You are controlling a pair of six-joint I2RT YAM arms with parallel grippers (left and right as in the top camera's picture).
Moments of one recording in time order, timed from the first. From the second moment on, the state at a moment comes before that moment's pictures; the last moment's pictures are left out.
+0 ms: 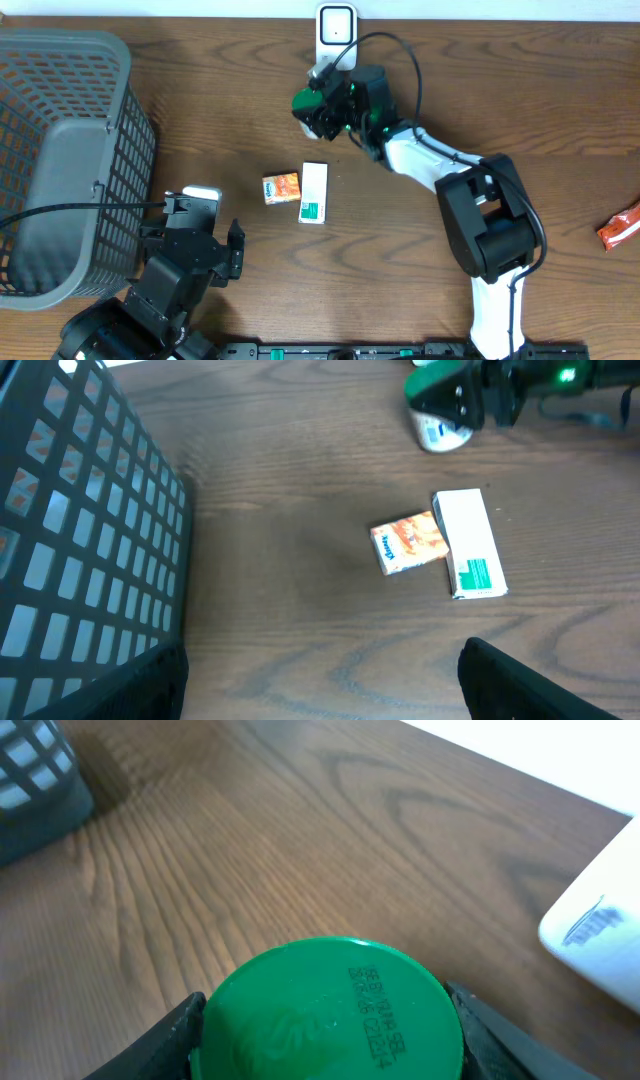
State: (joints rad) left arm -0.67 0.69 1.04 -1.14 -0.45 -0.30; right arm 0.46 2.15 1.36 0.27 -0.44 -0.11
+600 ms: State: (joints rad) left arm -0.67 0.69 1.04 -1.14 -0.45 -0.30; right arm 0.53 2.15 1.31 0.34 -0.33 -0.06
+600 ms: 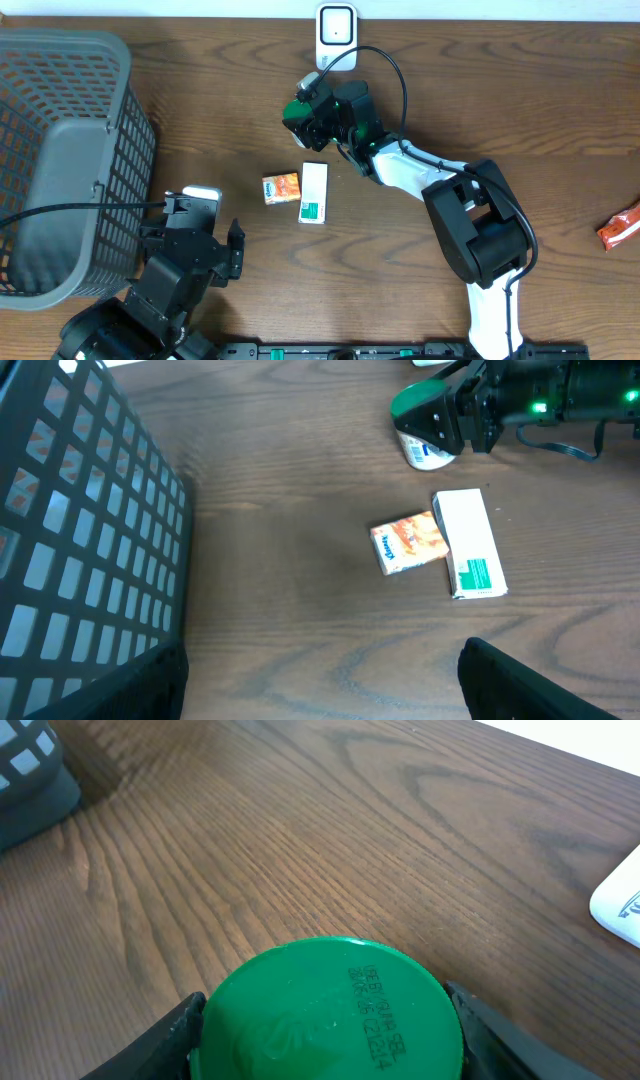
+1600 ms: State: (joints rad) left arm -0.67 0.69 1.04 -1.14 -0.45 -0.30; right arm 0.53 1.88 1.39 -0.21 -0.08 0.33
